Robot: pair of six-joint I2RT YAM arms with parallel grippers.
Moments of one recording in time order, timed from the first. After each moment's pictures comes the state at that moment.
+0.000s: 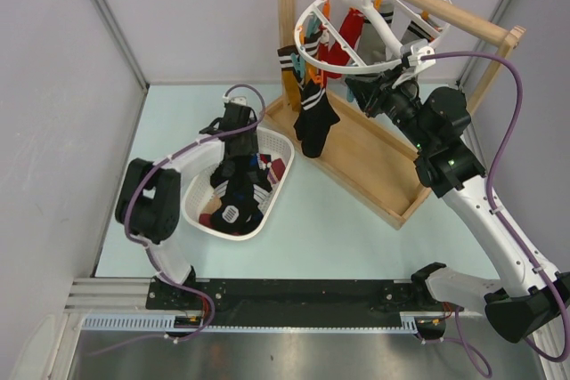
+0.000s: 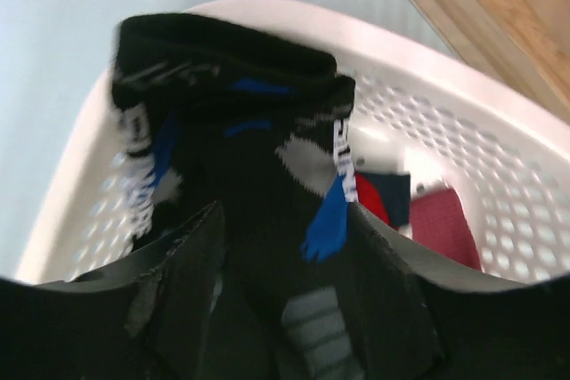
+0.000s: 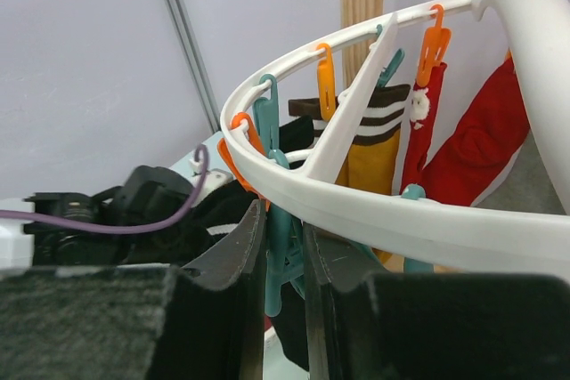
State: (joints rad) left arm -0.37 1.72 1.18 -0.30 -0.24 -0.36; right arm 0.47 1.12 1.28 0.04 -0.16 0.17
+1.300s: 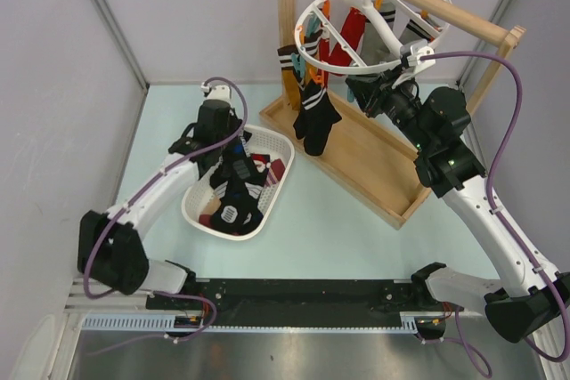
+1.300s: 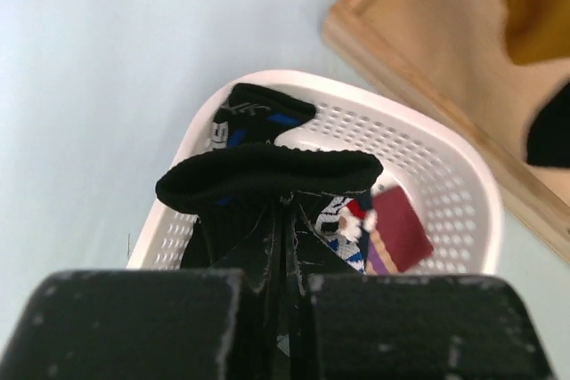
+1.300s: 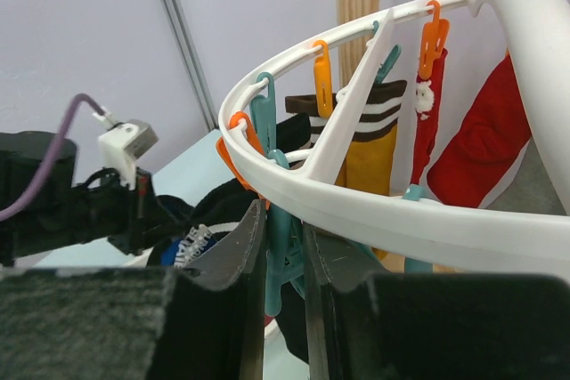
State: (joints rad) left arm -0.39 1.42 1.12 -0.29 -0.29 -0.30; right arm 0.47 1.12 1.28 0.03 -0.15 0.16
